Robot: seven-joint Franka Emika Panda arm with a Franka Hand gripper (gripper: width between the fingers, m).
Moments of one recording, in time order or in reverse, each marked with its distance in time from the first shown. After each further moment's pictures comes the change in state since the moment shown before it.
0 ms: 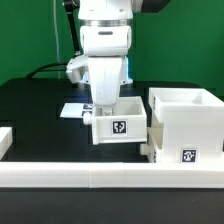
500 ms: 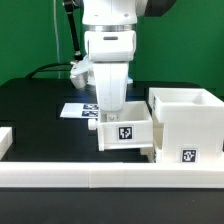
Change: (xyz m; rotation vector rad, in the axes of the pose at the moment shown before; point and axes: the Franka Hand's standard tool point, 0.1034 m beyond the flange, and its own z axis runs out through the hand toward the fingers) arm 0.008 0.008 0.006 -0.001 0.006 -0.014
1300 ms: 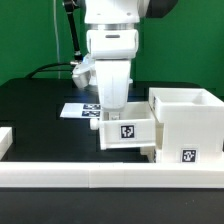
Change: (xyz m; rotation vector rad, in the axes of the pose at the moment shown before) arm 0.009 0.008 -0.003 -0.041 -0.005 0.015
